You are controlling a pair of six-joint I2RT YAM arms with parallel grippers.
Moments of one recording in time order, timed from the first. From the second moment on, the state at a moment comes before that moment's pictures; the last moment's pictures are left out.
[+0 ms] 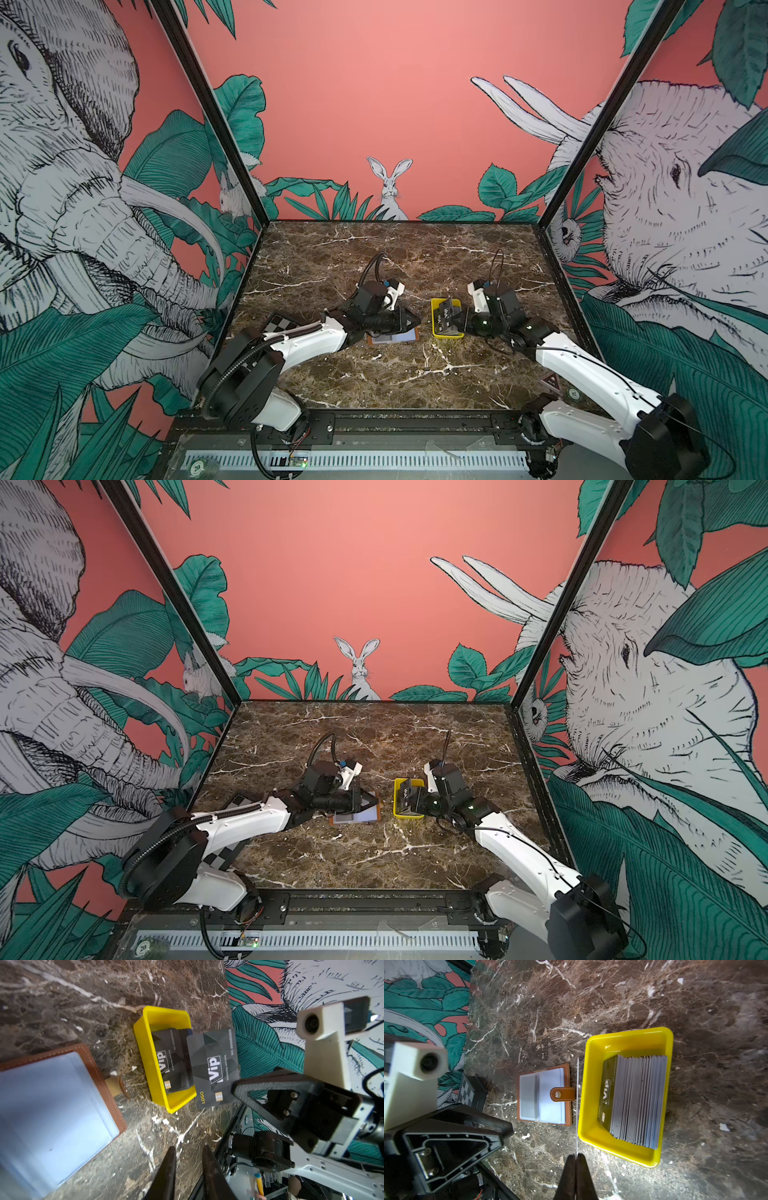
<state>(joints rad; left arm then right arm) -0.75 1.42 0.68 0.17 0.55 -0.86 0.51 1.06 0.65 -0.36 -0.30 0.67</state>
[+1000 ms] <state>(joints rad) -0.71 1.57 0.49 0.96 0.74 -1.22 0.51 1.06 0.56 0.05 -0.60 0.89</state>
